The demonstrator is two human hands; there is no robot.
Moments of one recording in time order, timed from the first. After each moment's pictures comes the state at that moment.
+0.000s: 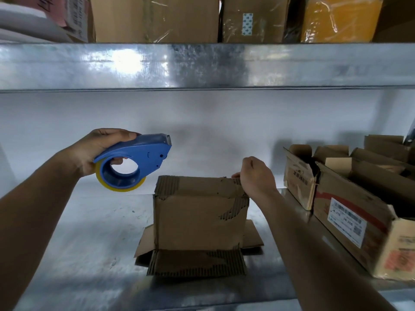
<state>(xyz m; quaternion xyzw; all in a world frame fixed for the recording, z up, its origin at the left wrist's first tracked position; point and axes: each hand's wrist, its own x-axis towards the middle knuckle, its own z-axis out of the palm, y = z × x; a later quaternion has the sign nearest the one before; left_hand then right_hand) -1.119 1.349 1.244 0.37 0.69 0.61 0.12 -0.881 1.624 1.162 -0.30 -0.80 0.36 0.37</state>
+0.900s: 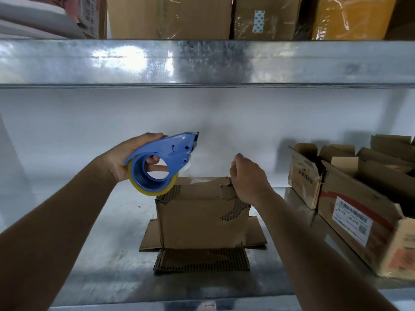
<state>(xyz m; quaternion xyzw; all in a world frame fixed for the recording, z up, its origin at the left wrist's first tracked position) -1.102 1.387 1.212 0.30 0.59 0.69 0.29 -0.896 1.614 1.153 -0.22 -0.92 0.12 0.30</state>
